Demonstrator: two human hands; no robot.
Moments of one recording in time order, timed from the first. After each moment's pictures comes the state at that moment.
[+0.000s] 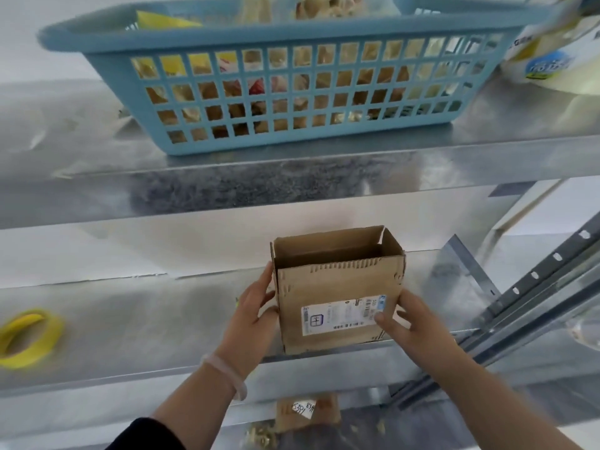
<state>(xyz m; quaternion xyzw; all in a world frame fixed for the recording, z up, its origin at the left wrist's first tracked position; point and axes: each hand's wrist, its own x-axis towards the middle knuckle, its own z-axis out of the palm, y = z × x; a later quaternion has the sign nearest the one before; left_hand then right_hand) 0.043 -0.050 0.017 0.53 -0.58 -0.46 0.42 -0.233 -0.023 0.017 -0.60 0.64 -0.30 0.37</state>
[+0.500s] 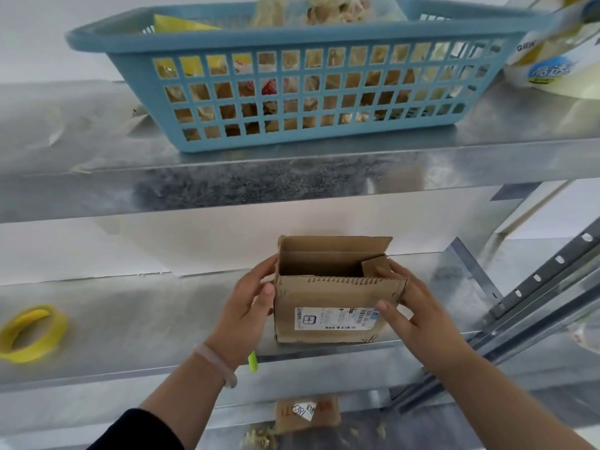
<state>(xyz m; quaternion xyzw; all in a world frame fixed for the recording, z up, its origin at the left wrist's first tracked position) 0.055 -0.047 0.041 0.46 -0.62 -0.44 0.46 -0.227 -0.027 0.036 -0.68 0.57 -0.36 0.28</state>
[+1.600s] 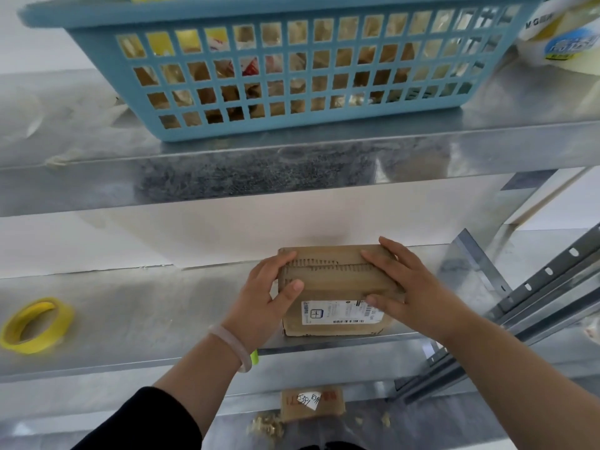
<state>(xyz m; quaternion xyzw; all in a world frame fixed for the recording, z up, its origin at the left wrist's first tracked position) 0.045 -0.064 0.026 0.53 -0.70 -0.33 0.35 -0.241 -0.063 0.042 -0.77 0.54 -0.22 0.25</state>
